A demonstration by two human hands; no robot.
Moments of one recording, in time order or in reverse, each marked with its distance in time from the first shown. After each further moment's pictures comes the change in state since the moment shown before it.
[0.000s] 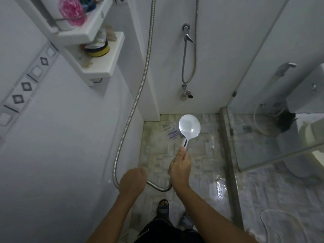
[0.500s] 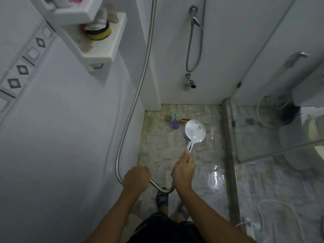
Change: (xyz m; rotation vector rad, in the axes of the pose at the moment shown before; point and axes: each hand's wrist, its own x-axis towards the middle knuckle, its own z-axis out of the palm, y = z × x) left_hand -0.011 -0.013 0.023 0.139 -0.089 0.047; right_hand -0.018 0.036 -0.015 -0.025 0.059 0.152
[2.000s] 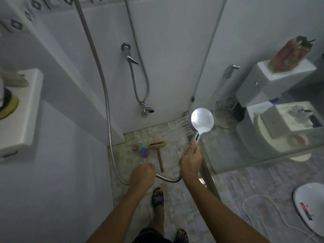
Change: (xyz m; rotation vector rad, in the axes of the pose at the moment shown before) left_hand 0.189 0.218 -0.065 0.128 -0.119 0.418; right_hand 0.220 -0.146 -0.015 0.053 0.384 -0.239
